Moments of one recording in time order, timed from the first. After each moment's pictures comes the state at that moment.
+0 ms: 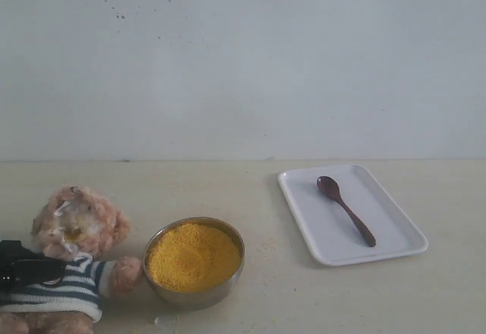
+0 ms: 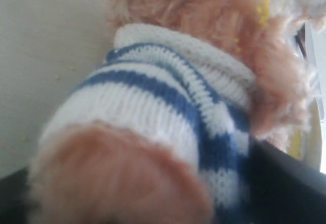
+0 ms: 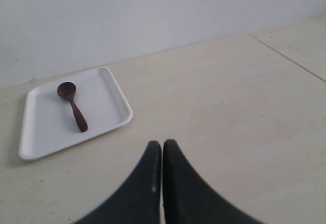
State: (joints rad) left arm 0.33 1.83 -0.58 -1.74 0.81 1.56; right arm -0.08 0.01 0.00 -0.16 0.28 0.32
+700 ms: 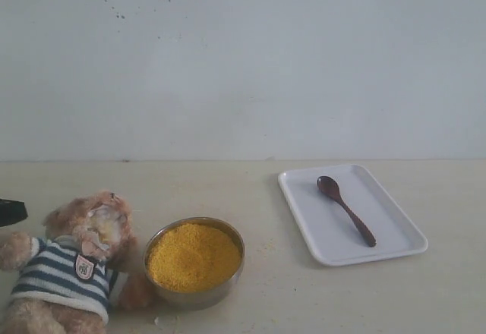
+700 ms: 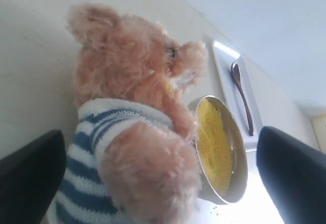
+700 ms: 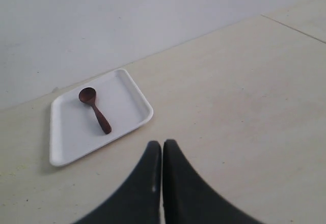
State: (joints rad) left arm 0.49 1.61 -0.58 -1.63 0.98 1.46; right arm -0.08 0.01 0.00 -0.01 0.29 0.32
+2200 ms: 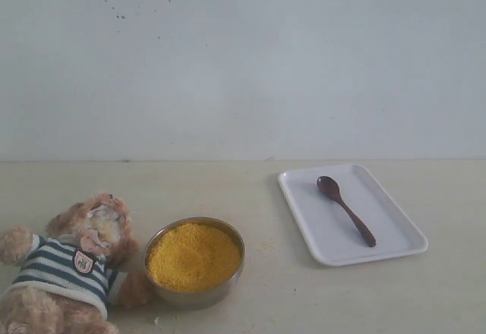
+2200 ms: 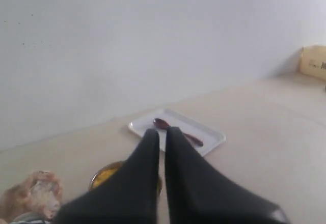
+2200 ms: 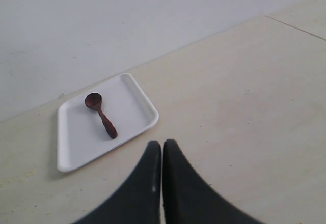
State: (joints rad) left arm 0.02 0.20 -0.56 -0.98 0.79 0.80; right arm -0.08 0.01 0.00 0.02 0.27 0.32
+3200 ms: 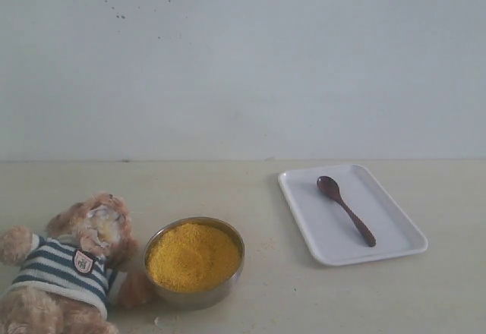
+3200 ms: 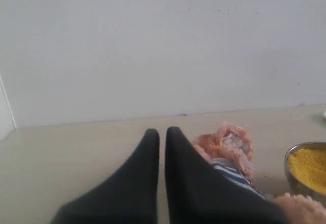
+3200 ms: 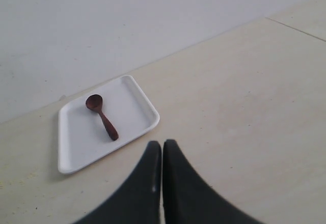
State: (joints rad) left arm 0.02 0.01 -0.09 -0.11 0.16 0.18; right arm -0.08 0.01 0.00 0.02 0.27 0.33
